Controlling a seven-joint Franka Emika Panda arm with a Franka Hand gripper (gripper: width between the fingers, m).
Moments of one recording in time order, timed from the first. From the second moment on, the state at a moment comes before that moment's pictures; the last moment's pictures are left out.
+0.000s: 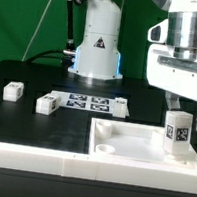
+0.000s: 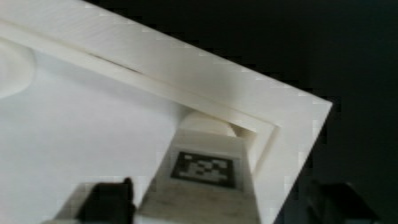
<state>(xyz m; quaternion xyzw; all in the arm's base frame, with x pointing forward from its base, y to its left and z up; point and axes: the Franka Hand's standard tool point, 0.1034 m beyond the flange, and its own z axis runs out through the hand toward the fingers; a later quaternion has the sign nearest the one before) 0.615 0.128 0.086 -0.84 0.53 -0.01 0.06</state>
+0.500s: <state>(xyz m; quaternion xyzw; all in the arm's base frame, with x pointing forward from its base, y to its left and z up) 0.615 0.123 0.080 -0.95 0.31 -0.02 0.06</state>
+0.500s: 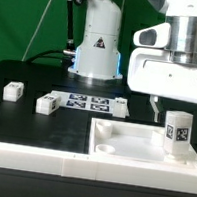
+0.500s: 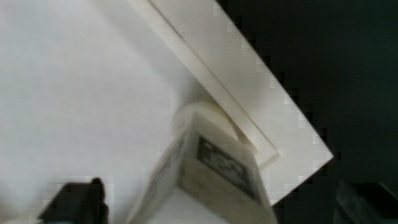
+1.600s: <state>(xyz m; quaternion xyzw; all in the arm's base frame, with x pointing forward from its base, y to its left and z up) 0.614 0.121 0.079 -1.00 -0.07 -0.03 0.04</state>
